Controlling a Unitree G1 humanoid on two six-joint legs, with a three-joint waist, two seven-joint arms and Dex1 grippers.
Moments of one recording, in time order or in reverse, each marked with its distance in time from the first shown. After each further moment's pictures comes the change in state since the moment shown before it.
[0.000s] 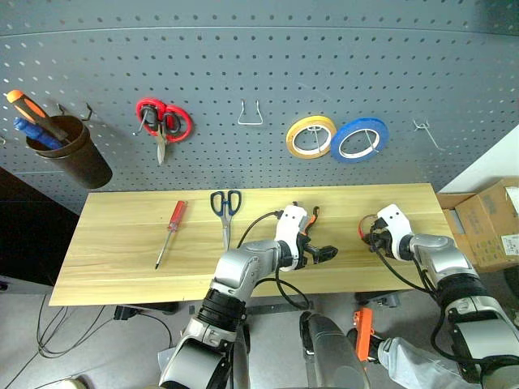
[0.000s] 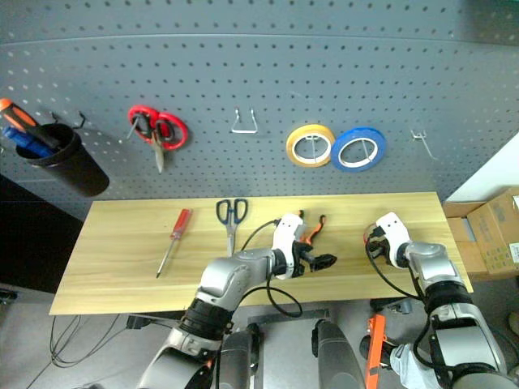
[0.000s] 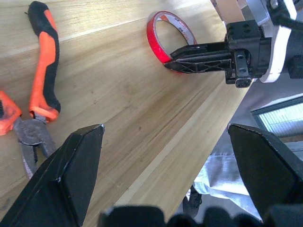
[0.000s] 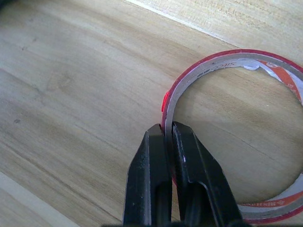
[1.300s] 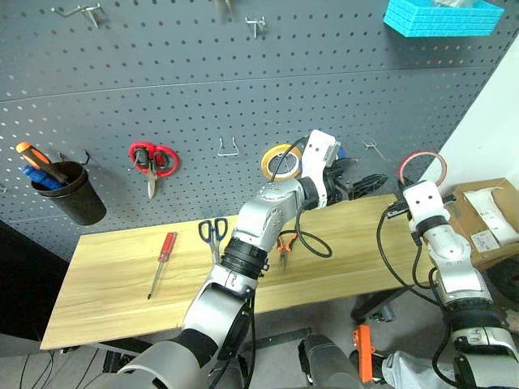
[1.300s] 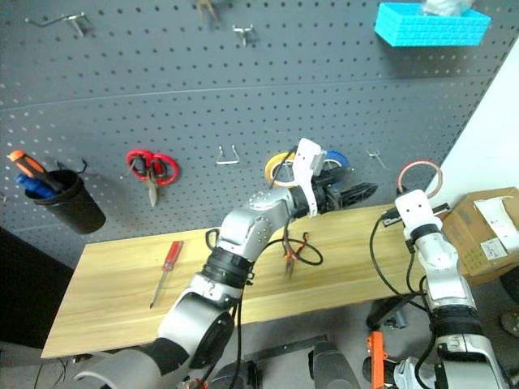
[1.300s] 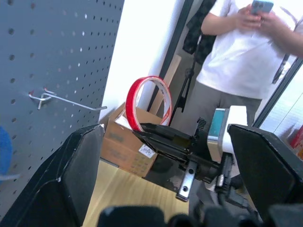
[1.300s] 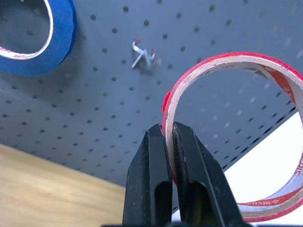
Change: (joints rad) left arm -0.396 -0.084 0.099 0.290 -0.036 -0.444 -0.187; right arm 0.115 0.054 -0.157 -0.249 -0.125 -0.551 -0.512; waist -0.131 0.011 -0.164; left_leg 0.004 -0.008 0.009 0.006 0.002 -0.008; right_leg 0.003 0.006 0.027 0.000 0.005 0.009
